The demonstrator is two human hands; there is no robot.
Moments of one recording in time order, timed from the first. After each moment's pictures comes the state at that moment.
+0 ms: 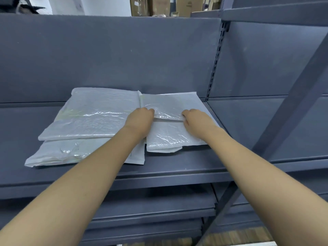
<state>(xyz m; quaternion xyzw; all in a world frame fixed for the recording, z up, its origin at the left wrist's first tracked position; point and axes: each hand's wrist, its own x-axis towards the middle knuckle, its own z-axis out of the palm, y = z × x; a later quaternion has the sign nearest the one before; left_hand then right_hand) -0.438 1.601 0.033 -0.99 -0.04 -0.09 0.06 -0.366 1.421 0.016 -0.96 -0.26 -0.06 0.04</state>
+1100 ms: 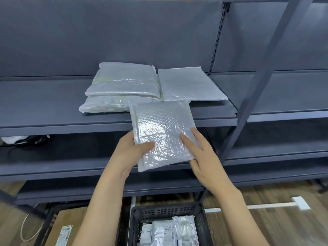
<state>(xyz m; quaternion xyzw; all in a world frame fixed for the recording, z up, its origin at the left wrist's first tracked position) -0.733 1.578 -0.004 -0.71 -0.20 -0.04 -0.68 -0.686 1.371 -0.049 -0.90 -0.32 -0.06 0.29</state>
